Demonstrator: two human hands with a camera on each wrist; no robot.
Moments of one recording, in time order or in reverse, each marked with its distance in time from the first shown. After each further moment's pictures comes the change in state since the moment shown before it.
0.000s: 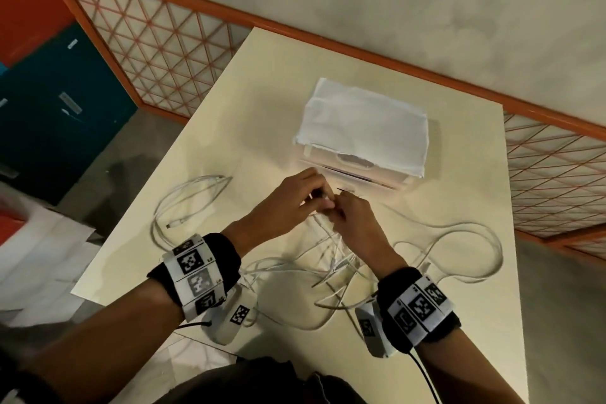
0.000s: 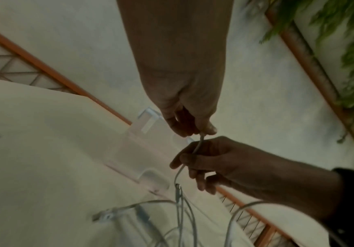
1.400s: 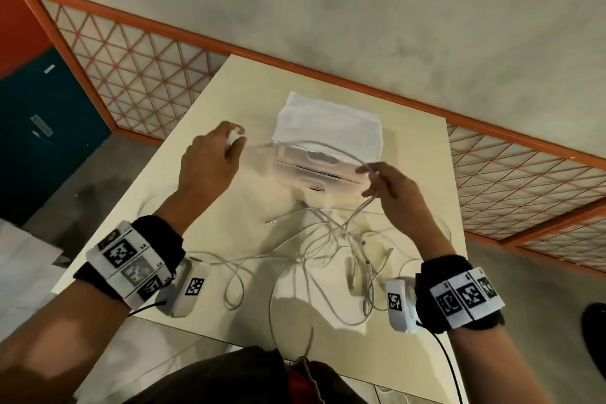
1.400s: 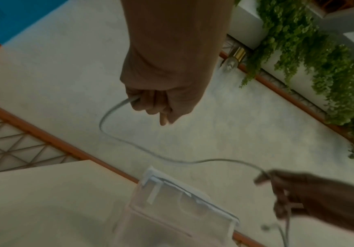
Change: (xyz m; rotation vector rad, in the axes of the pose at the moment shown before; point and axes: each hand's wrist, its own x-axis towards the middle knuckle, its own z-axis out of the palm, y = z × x) left_hand -0.033 0.036 -0.066 0.461 0.523 -0.207; right_hand -0.066 0.015 -0.099 0.094 0.328 -0.161
